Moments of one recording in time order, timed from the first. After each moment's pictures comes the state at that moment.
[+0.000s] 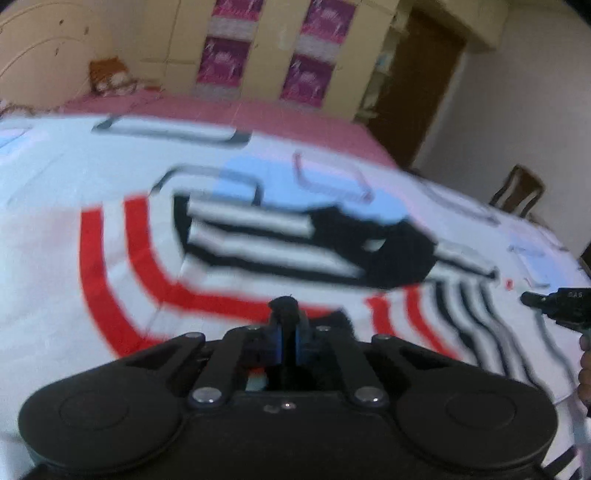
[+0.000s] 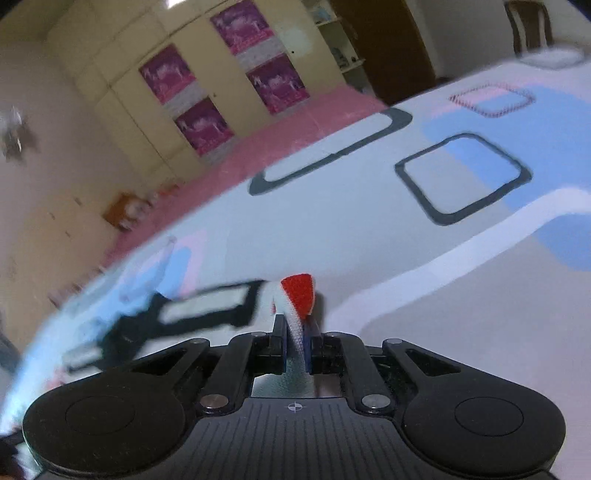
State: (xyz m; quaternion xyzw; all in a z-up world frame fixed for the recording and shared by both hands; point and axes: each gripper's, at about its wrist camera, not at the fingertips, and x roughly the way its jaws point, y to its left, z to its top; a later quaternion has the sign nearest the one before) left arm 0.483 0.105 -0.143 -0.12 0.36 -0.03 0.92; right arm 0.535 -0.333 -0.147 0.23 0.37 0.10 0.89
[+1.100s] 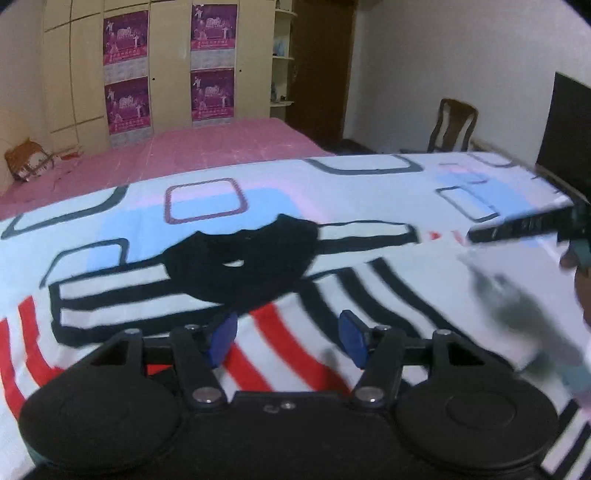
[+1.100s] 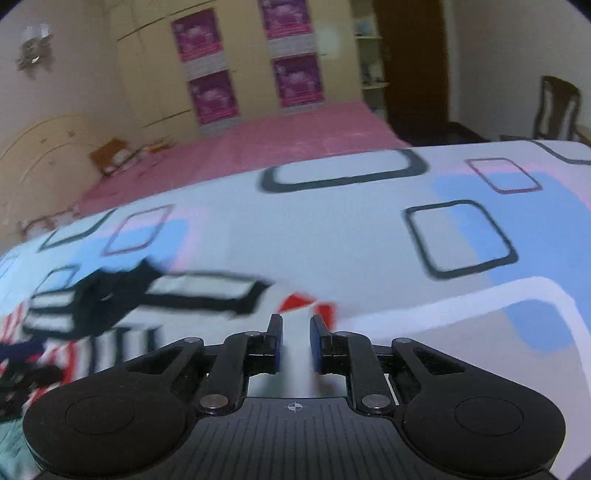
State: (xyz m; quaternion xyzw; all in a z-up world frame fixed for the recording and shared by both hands) left arm 0.493 -0.005 -0.119 0.03 0.34 -0.14 0.93; right arm 0.506 -0.297 -0.113 0.09 0.38 0.11 0.92
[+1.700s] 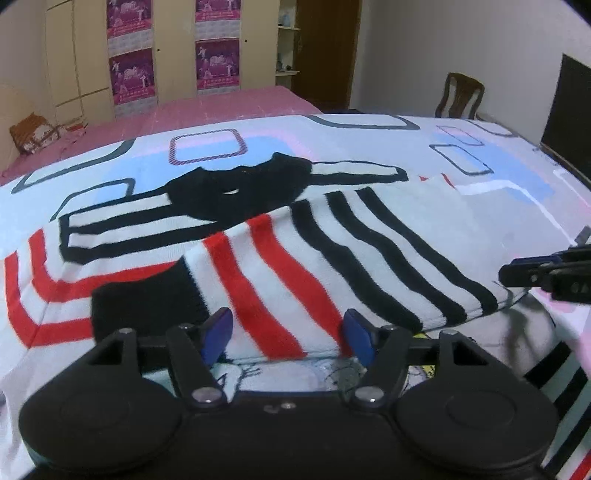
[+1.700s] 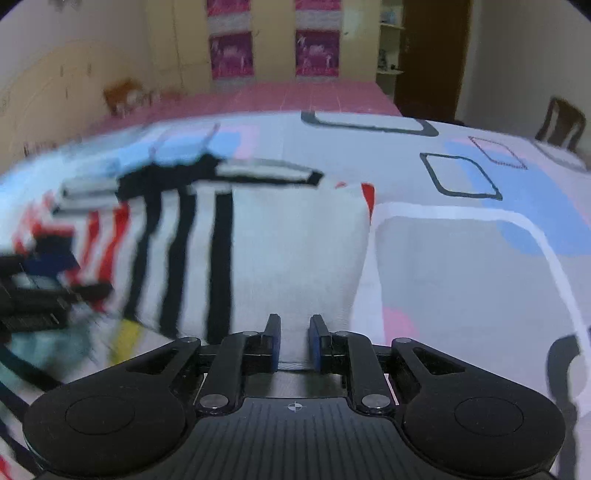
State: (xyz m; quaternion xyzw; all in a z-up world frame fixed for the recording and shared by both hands) left arm 0.456 -0.003 -0.136 0.03 0.39 -0.12 0.91; right arm 0.406 -0.239 -0.113 0.03 0.41 0.10 0.91
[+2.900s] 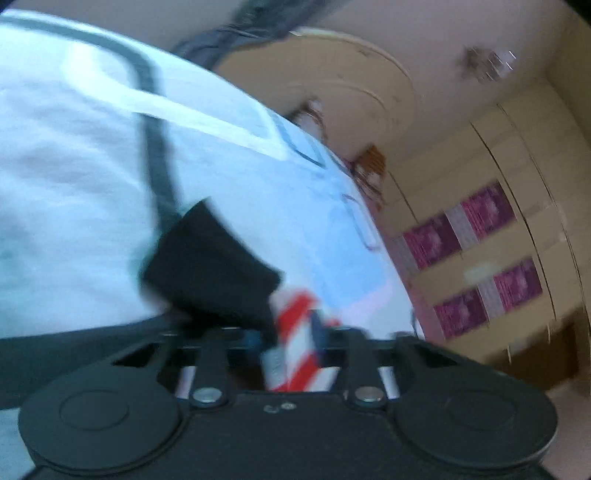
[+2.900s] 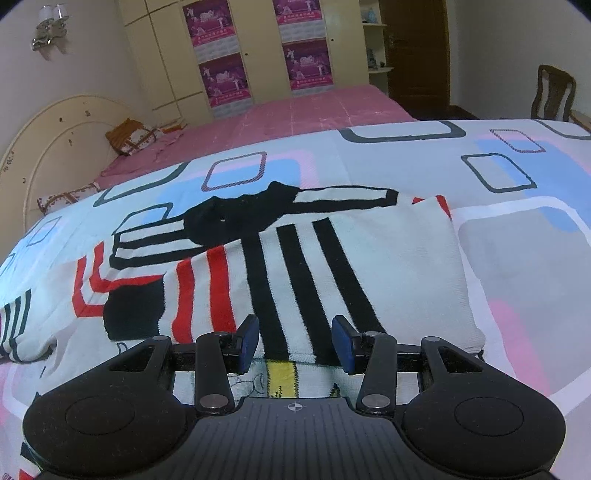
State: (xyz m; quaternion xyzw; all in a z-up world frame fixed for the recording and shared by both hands) left arm 0.328 0.439 -0.136 -0.49 0.17 0.25 0.81; right arm 0.392 -0.153 -0.085 0.10 0.40 0.09 0.91
